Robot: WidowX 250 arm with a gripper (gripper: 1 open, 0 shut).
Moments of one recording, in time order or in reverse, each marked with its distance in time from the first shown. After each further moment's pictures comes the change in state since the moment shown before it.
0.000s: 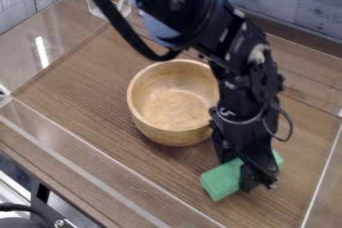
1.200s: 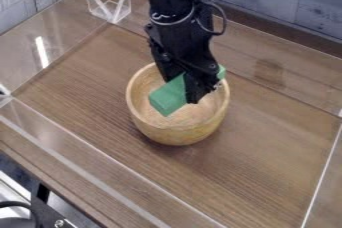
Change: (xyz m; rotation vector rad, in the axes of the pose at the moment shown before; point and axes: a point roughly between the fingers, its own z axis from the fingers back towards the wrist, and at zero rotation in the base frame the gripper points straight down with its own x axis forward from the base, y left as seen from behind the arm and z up) arm -0.008 0.082 0.070 0.108 -0.073 0.186
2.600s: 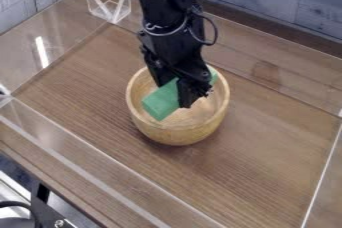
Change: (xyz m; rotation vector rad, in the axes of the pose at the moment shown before) arm -0.006 0.006 -0.009 0.036 -0.002 0.028
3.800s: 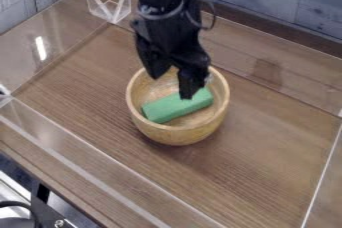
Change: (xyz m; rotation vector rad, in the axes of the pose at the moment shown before) arm 0.000 0.002 0.024 0.001 0.012 0.065
